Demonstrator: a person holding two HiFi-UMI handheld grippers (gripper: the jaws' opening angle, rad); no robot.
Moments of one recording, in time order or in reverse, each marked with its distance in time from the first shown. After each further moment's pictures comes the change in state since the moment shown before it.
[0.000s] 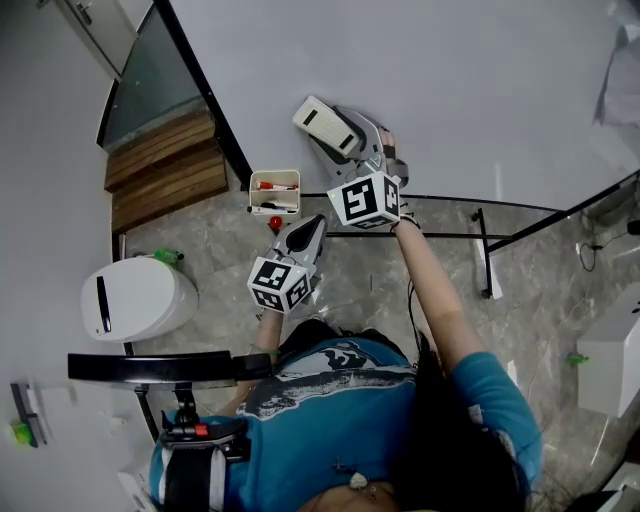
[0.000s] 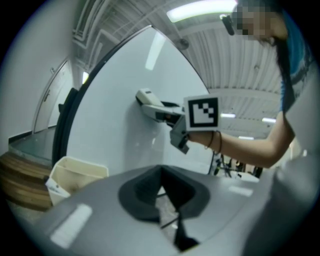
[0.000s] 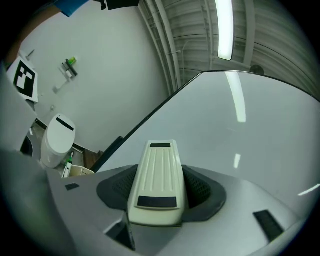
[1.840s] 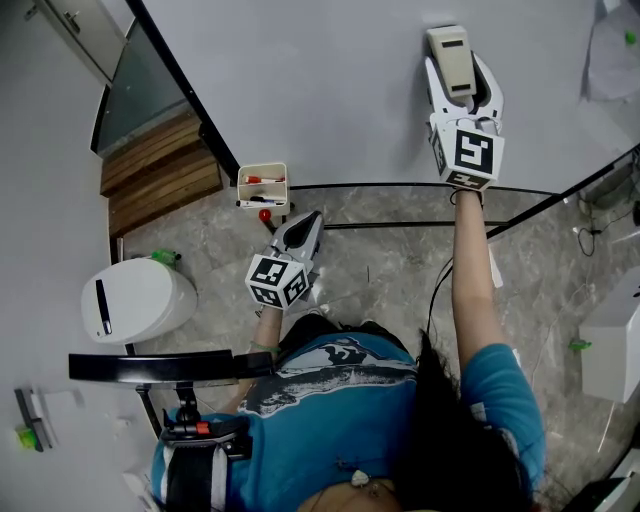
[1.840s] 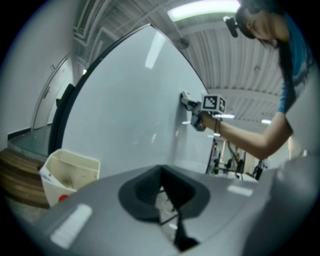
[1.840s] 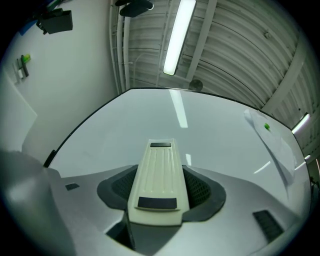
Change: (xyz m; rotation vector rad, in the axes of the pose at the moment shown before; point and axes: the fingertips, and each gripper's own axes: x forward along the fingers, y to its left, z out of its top) left arm 0.001 -0.007 -0.005 -0.029 0.010 -0.010; right arm -0.105 -0.231 -0.014 0.218 -0.098 -0.510
